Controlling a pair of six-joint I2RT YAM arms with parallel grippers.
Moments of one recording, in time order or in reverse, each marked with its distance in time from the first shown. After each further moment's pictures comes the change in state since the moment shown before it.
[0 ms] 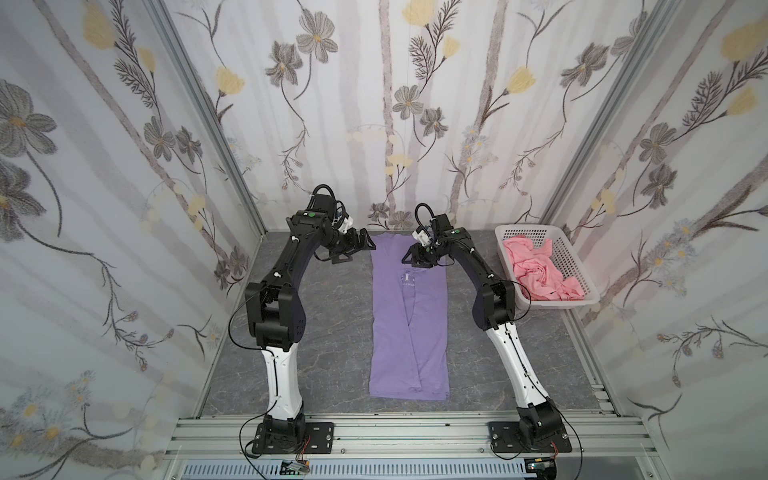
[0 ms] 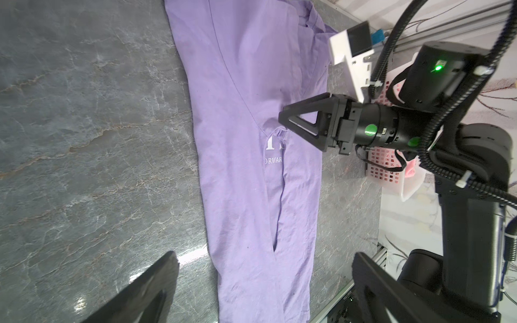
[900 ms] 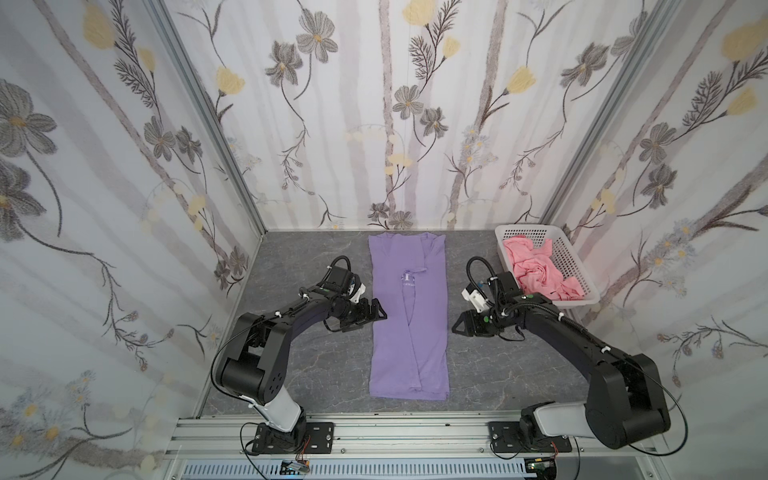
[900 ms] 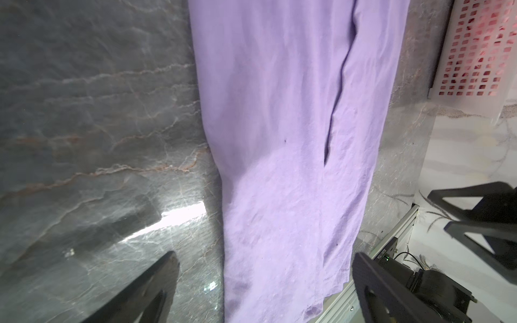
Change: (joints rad) left arm -0.190 -0.430 -1.082 0.610 -0.027 -0.186; right arm -0.030 -1.521 -2.010 0.307 0.119 -0.117
